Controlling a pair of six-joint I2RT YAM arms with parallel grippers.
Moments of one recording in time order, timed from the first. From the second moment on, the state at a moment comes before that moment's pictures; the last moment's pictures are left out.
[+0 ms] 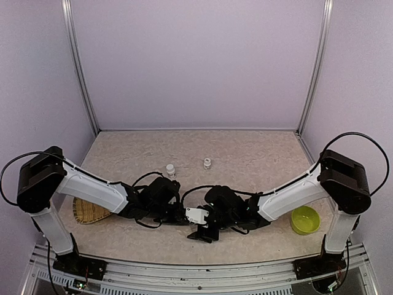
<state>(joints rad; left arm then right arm) -1.01 1.74 0.80 0.05 -0.06 -0.80 1.15 1.85 0.88 0.24 -0.15 -0.34</state>
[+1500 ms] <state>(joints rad) -0.98 1.69 0.84 0.04 0.01 -0.70 1.14 1.85 0.87 0.26 -0.18 -0.31</state>
